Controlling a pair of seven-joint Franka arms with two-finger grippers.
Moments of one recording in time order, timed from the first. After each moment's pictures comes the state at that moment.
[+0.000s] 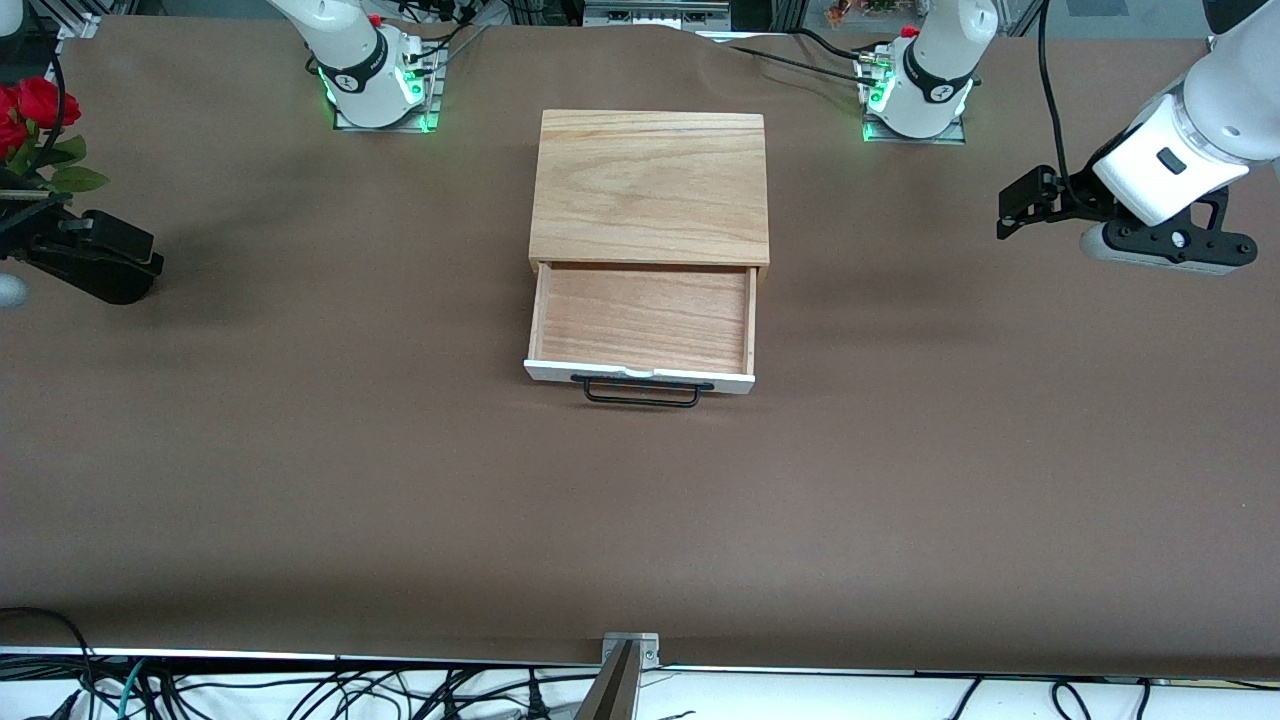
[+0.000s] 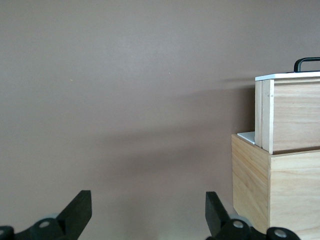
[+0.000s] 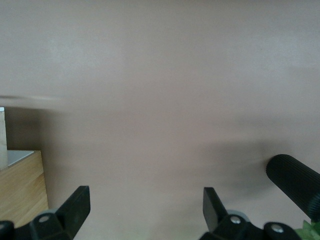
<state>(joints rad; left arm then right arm) -0.08 0.00 -0.05 -1.62 -0.07 1.54 -0.04 0.01 0.14 -0.04 -1.44 0.01 1.51 -0.03</state>
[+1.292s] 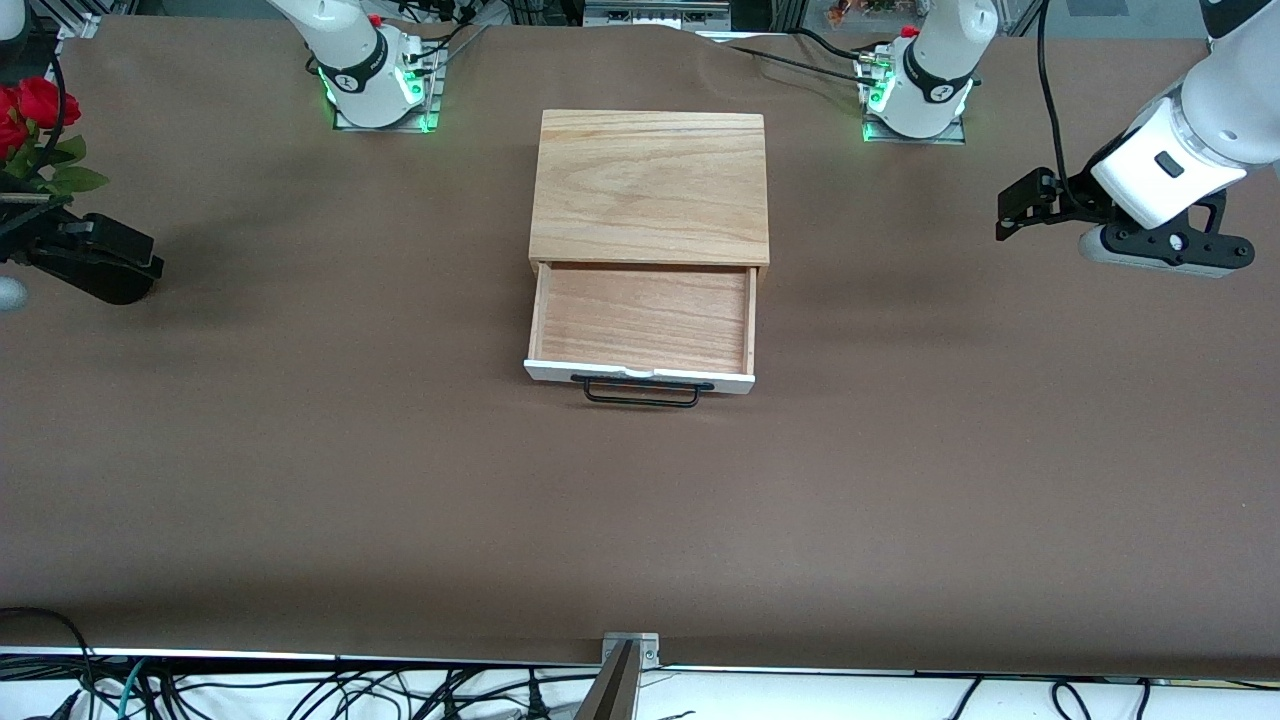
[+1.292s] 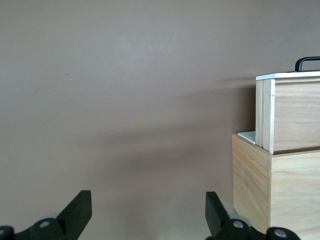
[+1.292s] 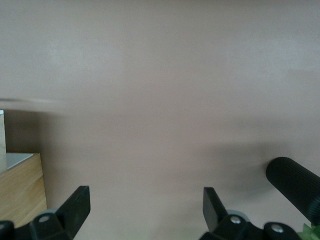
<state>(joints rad) -0.08 0.01 -0.05 -1.62 -0.07 1.54 -0.04 0.01 0.15 -0.04 -1.44 0.01 1.52 -0.03</state>
